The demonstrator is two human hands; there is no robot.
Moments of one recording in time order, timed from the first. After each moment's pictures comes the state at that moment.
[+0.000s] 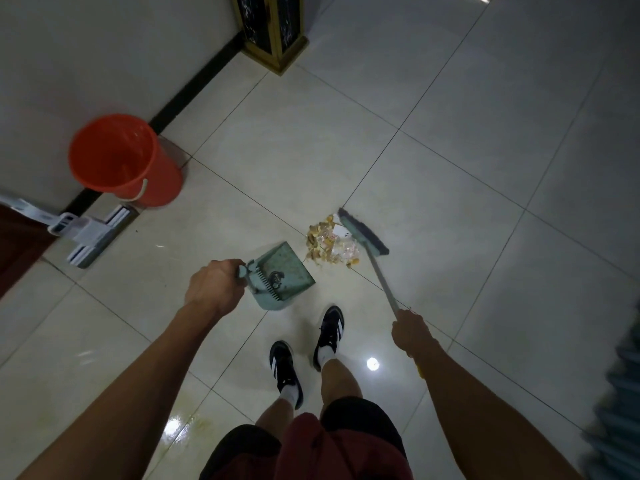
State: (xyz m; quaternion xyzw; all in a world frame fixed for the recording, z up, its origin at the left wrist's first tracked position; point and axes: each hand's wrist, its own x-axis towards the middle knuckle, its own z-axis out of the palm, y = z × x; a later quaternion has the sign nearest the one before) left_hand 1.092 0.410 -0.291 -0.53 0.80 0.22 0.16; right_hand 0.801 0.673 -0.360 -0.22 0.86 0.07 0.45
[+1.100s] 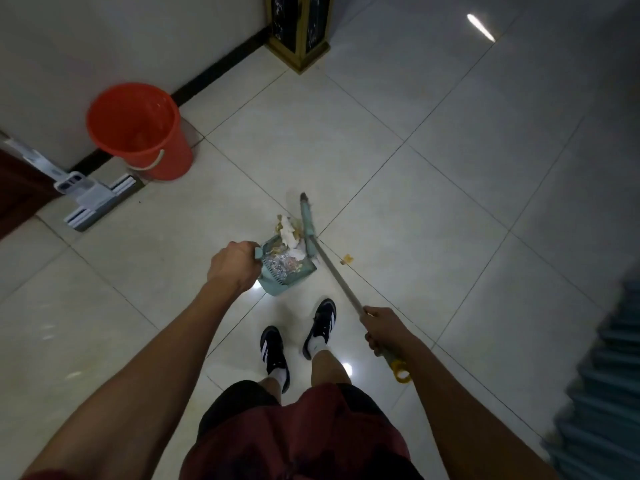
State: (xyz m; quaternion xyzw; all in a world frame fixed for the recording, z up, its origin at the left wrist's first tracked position) left_hand 1.139 0.437 -0.290 -0.57 0.76 0.28 0.11; right_hand 0.903 0.665 -0.295 -0.12 0.80 -0.13 0.57
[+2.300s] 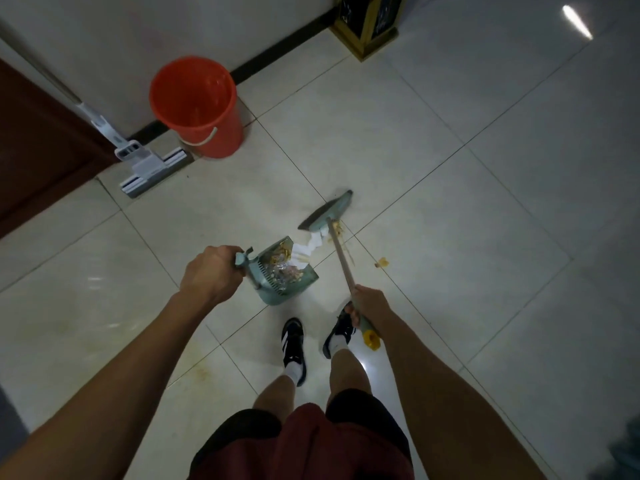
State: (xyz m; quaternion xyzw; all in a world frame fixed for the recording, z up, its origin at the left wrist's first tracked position) left_hand 1.233 0.430 -0.292 -0.64 0.71 0.27 0.13; right_hand 0.952 0.563 -0.366 0.03 0.76 -0.18 0.62
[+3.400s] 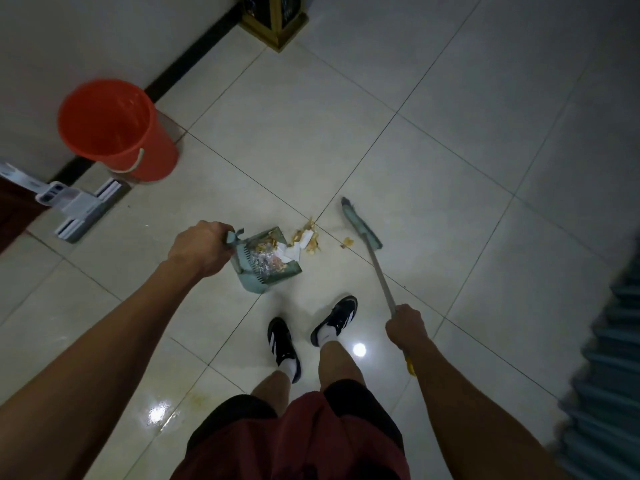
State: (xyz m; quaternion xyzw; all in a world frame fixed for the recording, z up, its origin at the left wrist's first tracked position) left_hand 1.147 0.389 -0.287 -0.49 0.83 0.21 0.18; right_hand 0.882 0.711 -0.344 -0.15 0.90 0.01 0.42
